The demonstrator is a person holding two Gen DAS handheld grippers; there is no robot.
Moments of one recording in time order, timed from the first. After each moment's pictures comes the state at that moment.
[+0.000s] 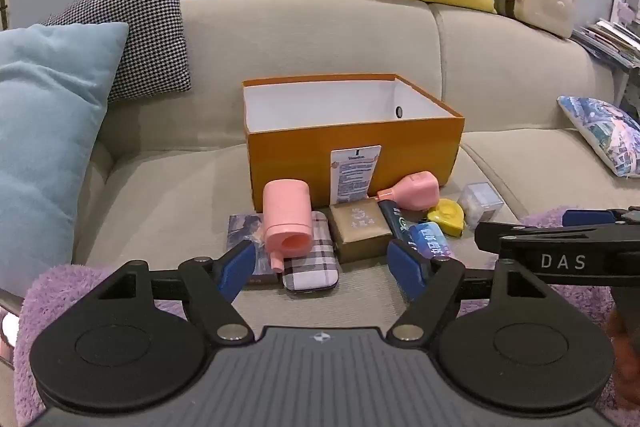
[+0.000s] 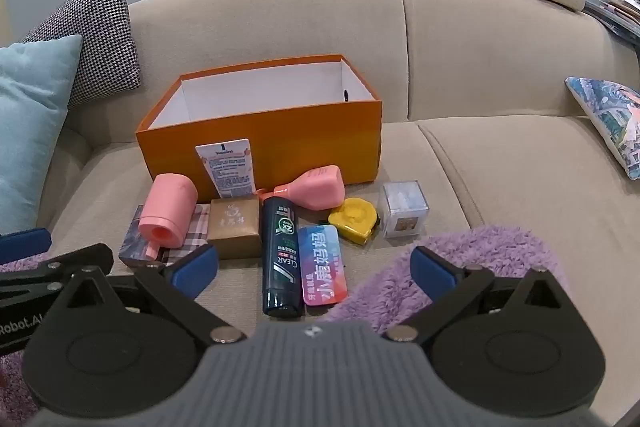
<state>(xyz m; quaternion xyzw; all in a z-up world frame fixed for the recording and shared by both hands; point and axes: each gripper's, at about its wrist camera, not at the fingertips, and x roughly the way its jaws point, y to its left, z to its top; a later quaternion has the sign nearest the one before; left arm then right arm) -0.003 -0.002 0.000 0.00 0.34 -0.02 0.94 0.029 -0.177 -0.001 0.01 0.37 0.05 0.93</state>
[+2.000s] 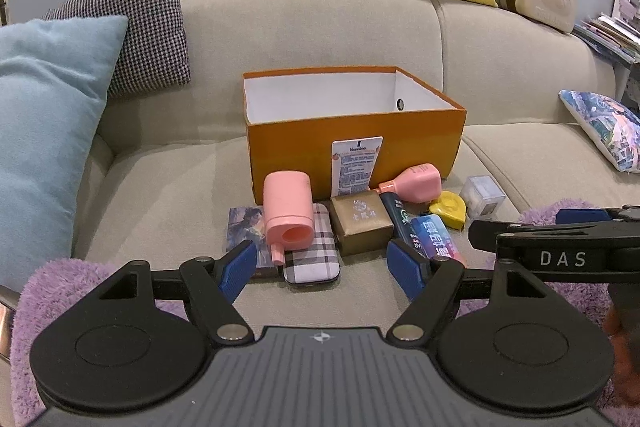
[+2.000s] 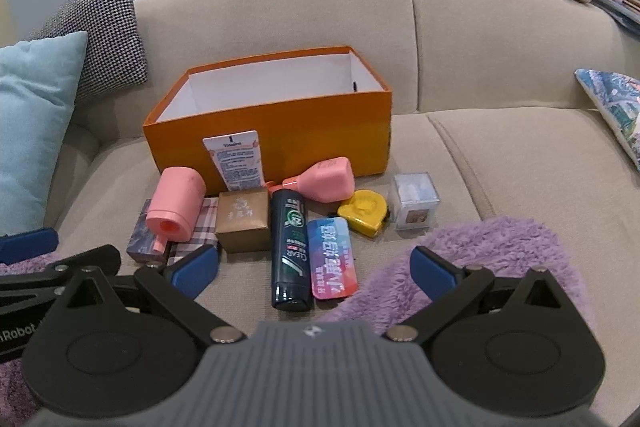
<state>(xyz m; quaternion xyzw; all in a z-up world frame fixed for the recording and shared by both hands) -0.001 0.000 -0.005 0.00 0.36 -0.02 0.93 0.030 -0.175 -0.012 0.03 0.38 0.07 0.92</state>
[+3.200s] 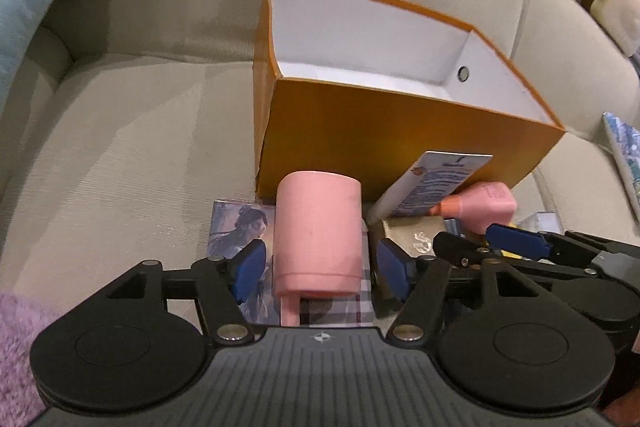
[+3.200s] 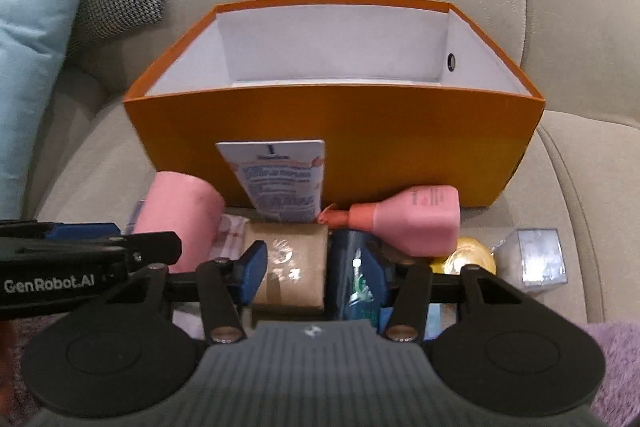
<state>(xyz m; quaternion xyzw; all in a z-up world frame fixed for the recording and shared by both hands) 0.145 0.055 -0.071 -0.11 0.47 -0.03 0.87 0.171 -0.108 -0.074 -0.02 0.46 0.14 0.88</state>
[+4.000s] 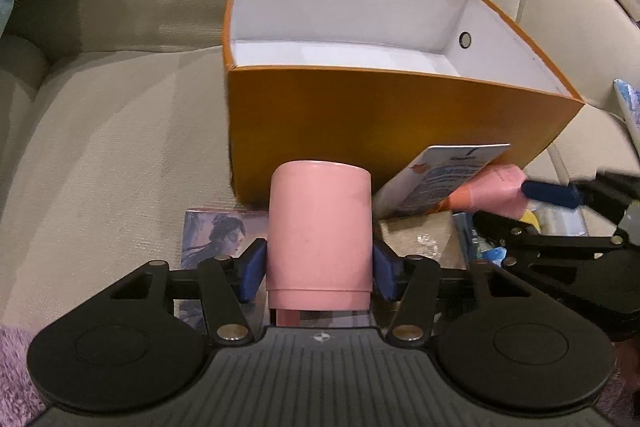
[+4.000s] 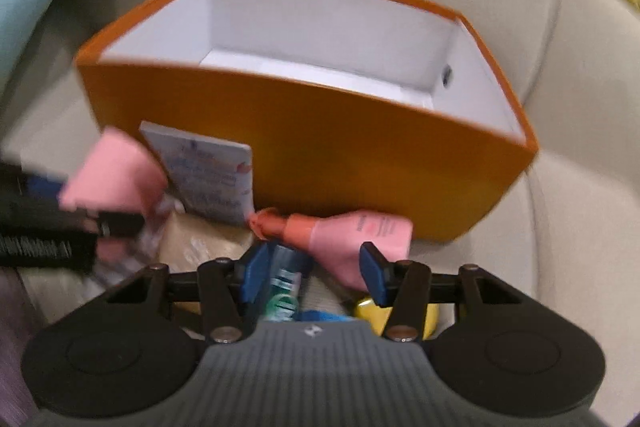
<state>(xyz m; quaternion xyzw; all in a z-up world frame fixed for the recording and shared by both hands) 0.168 0.034 -0.086 -0.08 0.51 -0.04 0.86 0.194 -0.113 -0.079 -0.20 0.44 0.17 0.86</state>
